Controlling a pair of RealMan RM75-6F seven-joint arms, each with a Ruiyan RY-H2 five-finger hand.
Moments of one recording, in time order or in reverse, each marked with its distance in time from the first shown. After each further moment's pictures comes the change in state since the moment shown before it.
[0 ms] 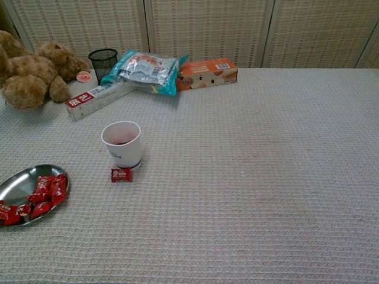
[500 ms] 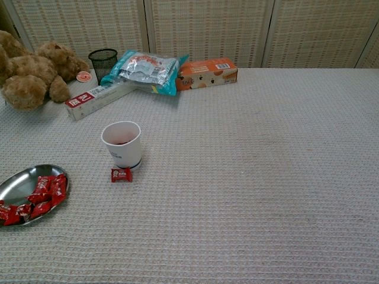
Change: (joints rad) left arm -0.006 0.014 0.002 -0.024 -0.018 0.011 0.004; right arm -0.003 0.002 -0.002 0.001 -0.009 0.008 0.007
